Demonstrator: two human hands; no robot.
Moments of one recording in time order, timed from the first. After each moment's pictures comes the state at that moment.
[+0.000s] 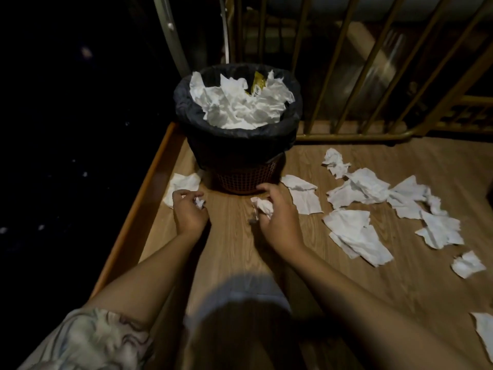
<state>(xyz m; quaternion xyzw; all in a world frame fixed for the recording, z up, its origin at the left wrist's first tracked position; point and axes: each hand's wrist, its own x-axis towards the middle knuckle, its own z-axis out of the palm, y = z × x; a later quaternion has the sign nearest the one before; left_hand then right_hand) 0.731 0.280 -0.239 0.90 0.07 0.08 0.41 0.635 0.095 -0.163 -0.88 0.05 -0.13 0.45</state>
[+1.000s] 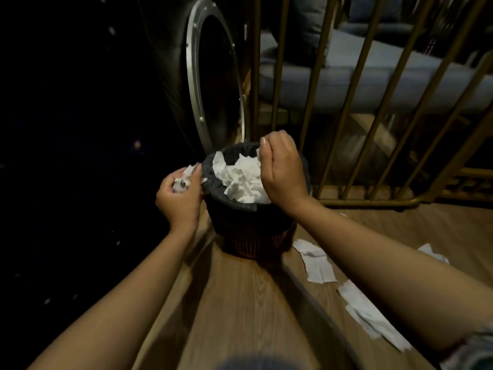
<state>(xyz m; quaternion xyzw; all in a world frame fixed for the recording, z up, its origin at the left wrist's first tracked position) 0.798 0.279 -0.058 0.68 0.09 0.32 0.65 0.778 0.095 0.003 -0.83 -0.12 -0.42 0.36</state>
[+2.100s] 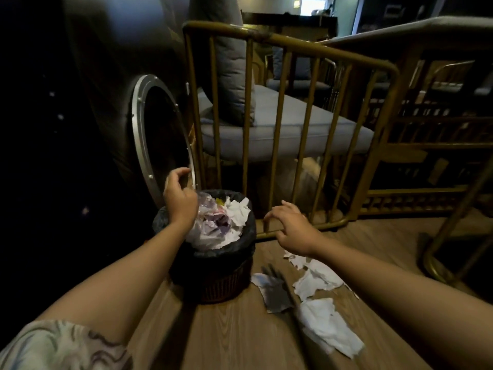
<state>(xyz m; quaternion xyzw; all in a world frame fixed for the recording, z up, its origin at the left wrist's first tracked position) 0.841 0.189 0.027 0.75 -0.09 0.25 0.60 0.699 -0.030 0.017 -0.97 0.01 -0.07 0.22</state>
